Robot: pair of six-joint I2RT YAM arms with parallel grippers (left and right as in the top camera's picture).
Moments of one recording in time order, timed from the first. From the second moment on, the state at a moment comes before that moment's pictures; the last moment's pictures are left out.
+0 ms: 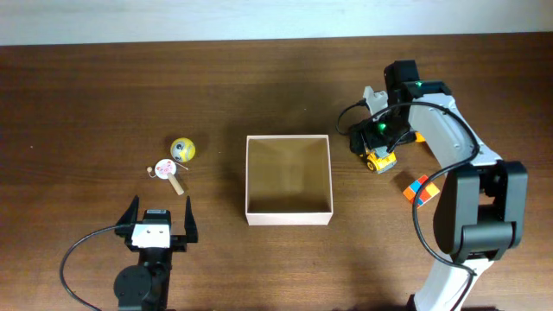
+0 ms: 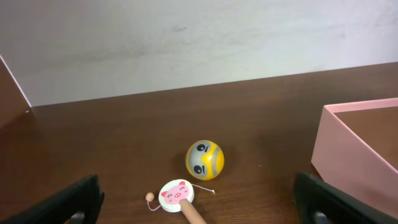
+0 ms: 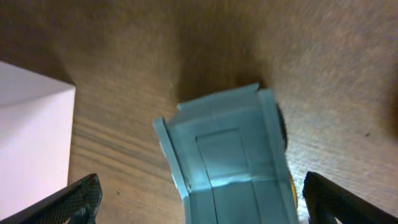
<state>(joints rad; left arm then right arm) -0.01 0.01 0.01 -0.08 -0.01 0.11 0.05 2.00 1.53 -0.97 -0.16 -0.20</state>
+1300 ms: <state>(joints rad) -0.01 0.01 0.01 -0.08 -0.01 0.11 0.05 2.00 1.31 -0.69 -0.07 -0.22</state>
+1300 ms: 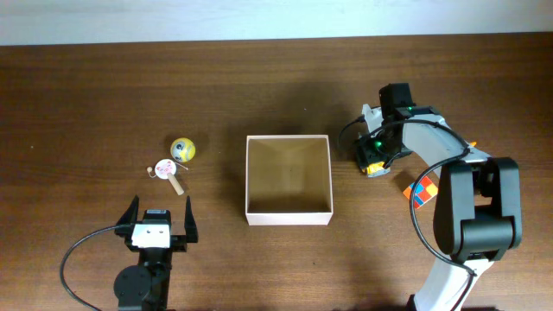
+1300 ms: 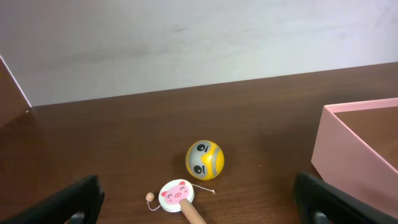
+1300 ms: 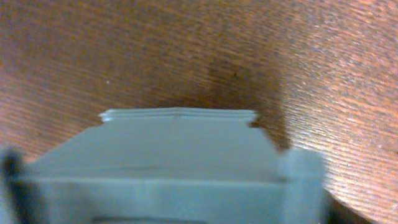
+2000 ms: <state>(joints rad) -0.01 0.01 0.01 -0.08 -0.01 0.11 0.05 2.02 1.52 -0.93 -0.09 -0.21</state>
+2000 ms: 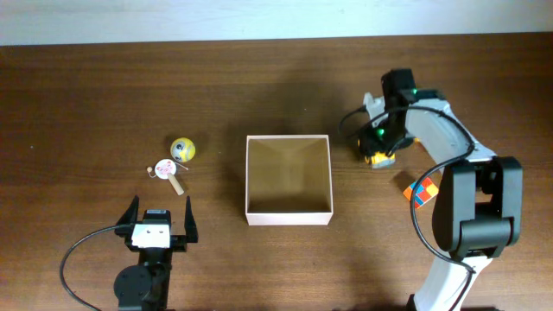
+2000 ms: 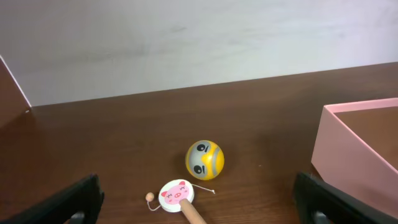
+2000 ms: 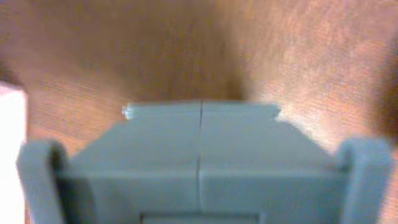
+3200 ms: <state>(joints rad) -0.01 0.01 0.01 -0.08 -0.01 0.11 0.55 2.02 2.08 -1.31 -0.46 -0.15</state>
